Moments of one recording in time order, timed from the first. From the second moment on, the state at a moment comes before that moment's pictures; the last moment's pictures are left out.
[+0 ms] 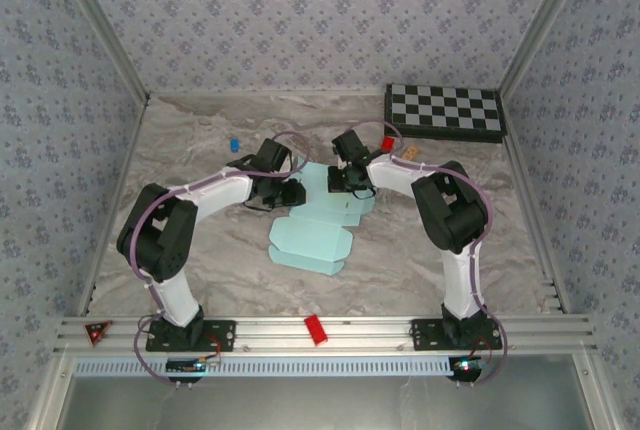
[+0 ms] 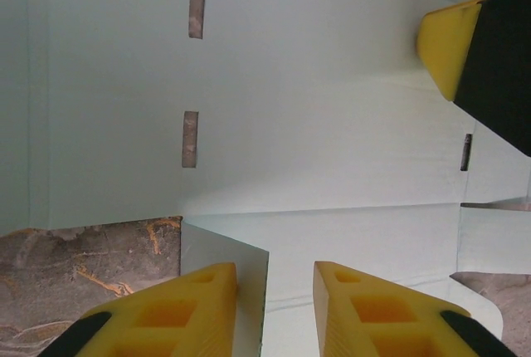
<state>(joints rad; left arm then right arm) -0.54 1.76 1.11 -0.43 0.24 -0.51 0.56 2.04 1.35 -0.35 -0.09 0.43</state>
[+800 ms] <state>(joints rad) -0.70 1.65 1.04 -0.41 0.08 -0.61 0.56 1.92 1.19 -0.34 0.01 0.57</state>
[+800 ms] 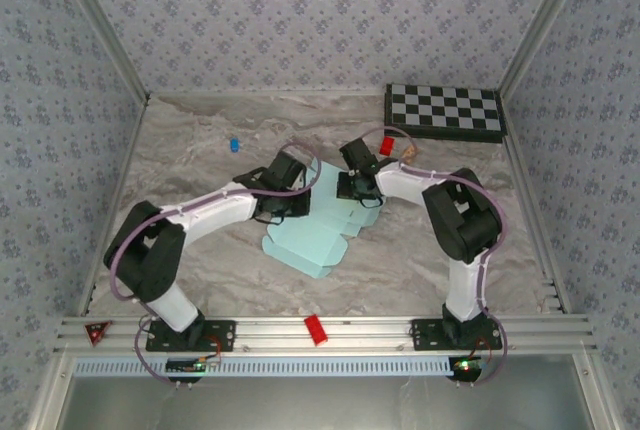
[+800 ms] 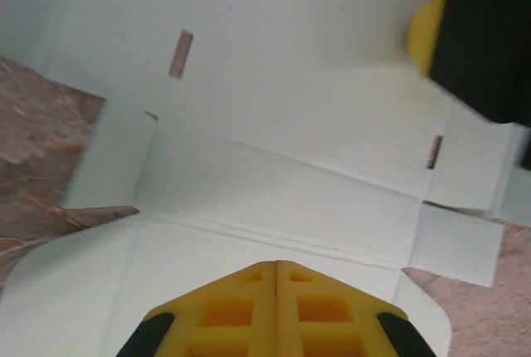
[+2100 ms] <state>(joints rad) -0.71 1.79 0.98 -0.20 0.08 -0.68 0.30 2.12 1.68 -0.66 -0.40 0.01</state>
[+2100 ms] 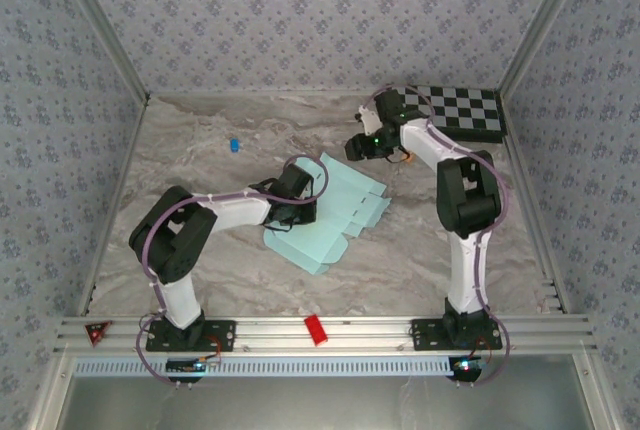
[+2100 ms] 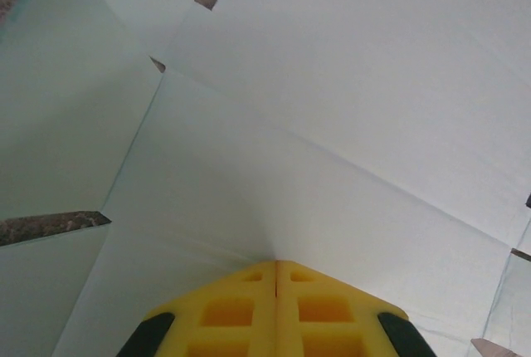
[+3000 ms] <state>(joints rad) -0.74 1.80 0.98 -0.21 0.04 -0.68 0.29 2.25 1.76 -0.83 -0.50 -0.14</state>
